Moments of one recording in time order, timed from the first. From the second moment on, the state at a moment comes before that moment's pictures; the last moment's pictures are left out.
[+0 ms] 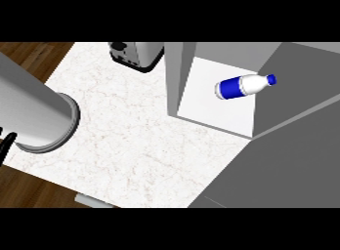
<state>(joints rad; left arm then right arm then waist) 0.30 0.78 -0.12 -1.86 1.00 -0.26 -0.49 0.38 -0.46 0.59 -2.46 -0.08 0.60 0.07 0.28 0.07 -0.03</state>
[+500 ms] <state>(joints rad) 0.29 0.79 -0.11 -1.85 1.01 -0.28 -0.48 0.30 -0.40 0.56 -2.42 -0.13 0.57 0.14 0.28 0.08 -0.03</state>
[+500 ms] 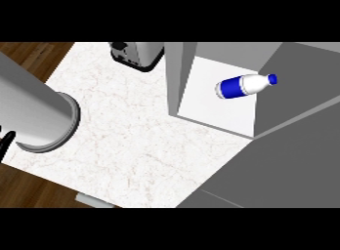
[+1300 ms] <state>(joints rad) 0.28 0.80 -0.10 -1.81 1.03 -0.30 -0.47 -0.11 -0.24 0.48 -2.12 -0.18 0.51 0.41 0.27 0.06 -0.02</state>
